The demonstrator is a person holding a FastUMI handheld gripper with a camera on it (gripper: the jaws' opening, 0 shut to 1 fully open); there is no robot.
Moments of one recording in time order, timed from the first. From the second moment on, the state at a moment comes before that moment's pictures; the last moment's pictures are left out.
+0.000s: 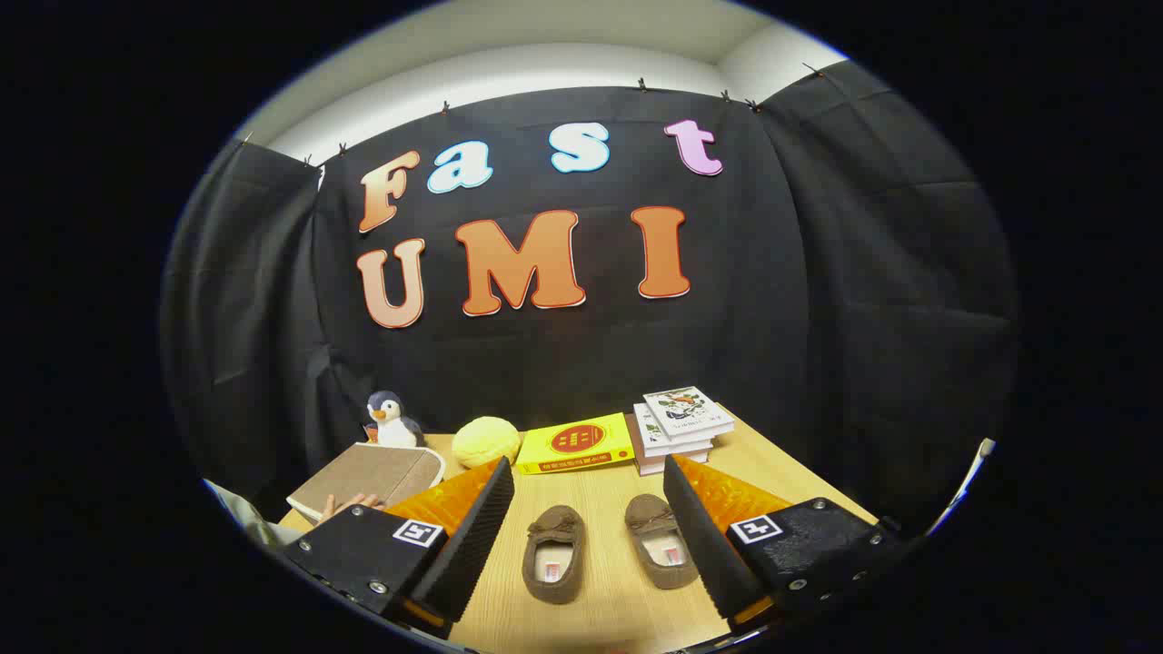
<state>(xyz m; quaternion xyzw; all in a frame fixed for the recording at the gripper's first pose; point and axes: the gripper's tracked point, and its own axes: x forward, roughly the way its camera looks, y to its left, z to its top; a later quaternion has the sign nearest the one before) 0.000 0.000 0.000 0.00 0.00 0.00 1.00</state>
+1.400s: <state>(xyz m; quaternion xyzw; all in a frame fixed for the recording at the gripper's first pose) 0.047 0.052 -0.066 0.06 0.08 0.15 0.98</state>
